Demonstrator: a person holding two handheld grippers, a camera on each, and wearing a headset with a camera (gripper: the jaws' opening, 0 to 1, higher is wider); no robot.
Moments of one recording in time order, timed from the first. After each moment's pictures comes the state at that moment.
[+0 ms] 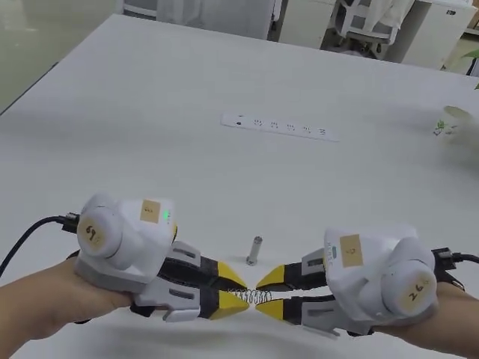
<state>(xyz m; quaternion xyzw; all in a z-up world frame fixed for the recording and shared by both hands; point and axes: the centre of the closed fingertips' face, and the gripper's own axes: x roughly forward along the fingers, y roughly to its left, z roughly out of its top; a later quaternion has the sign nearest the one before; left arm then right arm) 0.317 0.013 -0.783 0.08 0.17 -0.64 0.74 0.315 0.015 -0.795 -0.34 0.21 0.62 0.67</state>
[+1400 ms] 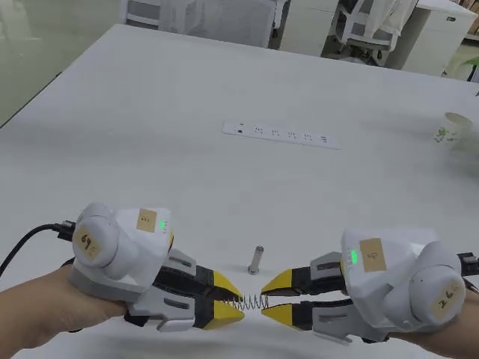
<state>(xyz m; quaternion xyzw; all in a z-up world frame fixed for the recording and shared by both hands) 0.317 0.019 -0.785 0.09 0.18 -0.64 0.74 0.315 0.013 -0.777 -0.33 0.19 0.64 0.67</state>
